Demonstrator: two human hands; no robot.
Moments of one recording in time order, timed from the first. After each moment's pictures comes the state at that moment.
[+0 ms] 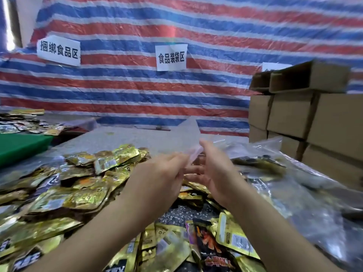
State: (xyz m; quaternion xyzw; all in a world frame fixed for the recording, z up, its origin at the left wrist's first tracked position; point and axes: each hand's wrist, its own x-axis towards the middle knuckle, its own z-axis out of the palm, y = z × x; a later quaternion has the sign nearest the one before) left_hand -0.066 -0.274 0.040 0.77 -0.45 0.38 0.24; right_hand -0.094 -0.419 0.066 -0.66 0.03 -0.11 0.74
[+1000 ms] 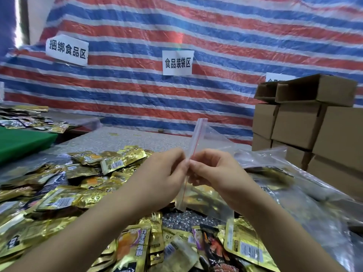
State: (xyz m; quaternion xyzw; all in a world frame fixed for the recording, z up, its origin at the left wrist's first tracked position) left_hand -0.051 -0.256 0.051 0.80 -0.40 0.18 0.42; right_hand -0.098 -0.421 0.065 -0.78 -0.12 -0.14 0.60
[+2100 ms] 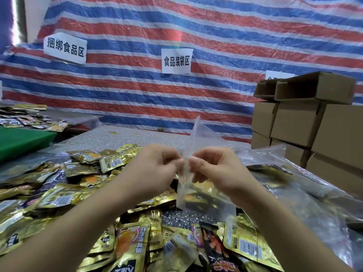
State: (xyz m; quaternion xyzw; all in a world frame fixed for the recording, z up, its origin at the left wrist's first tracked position) left_hand -0.051 -0.248 0.061 0.78 -0.38 0.10 0.49; right_hand -0.099 -0.428 0.068 -0.83 -0.13 -0.18 0.51
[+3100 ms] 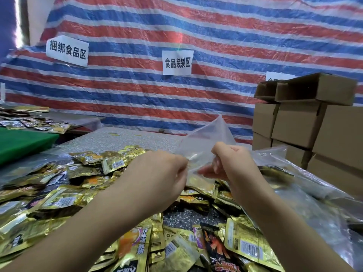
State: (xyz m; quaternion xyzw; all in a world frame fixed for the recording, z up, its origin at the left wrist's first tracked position) left_hand -0.075 -0.248 0.071 0.88 -0.38 0.26 0.14; right_hand -0.098 -0.427 0.077 -0.73 0.02 -0.24 0.64
